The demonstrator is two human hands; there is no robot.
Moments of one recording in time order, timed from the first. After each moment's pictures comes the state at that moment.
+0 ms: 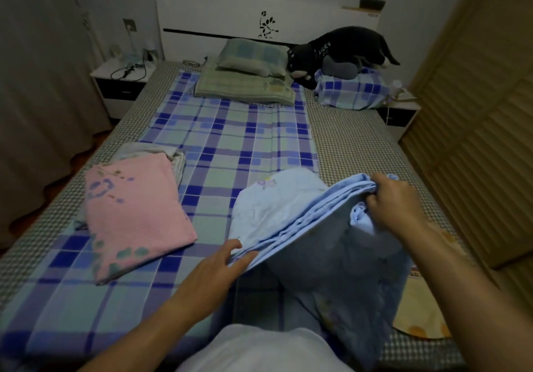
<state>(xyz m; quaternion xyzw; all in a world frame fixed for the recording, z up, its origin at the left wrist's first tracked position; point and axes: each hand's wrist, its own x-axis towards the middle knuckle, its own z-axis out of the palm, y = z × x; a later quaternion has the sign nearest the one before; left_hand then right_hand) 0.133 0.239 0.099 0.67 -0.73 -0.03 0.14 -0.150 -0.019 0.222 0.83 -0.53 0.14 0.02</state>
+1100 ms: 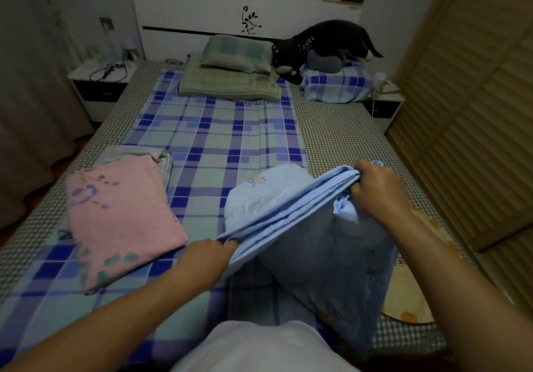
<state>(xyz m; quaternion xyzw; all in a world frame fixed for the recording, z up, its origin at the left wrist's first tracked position) 0.144 0.193 0.111 0.69 -0.72 -0.01 -0.10 -0.137 -0.013 0.234 0.82 -0.54 0.18 0.03</state>
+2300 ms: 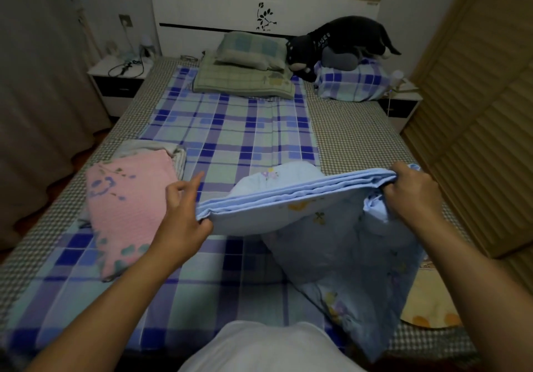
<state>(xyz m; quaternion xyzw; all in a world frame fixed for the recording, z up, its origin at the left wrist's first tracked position) 0.193 0.213 0.161 0.77 -0.49 -0.12 0.40 -0.161 -0.023 0.227 0.77 -0.60 0.20 0.01</state>
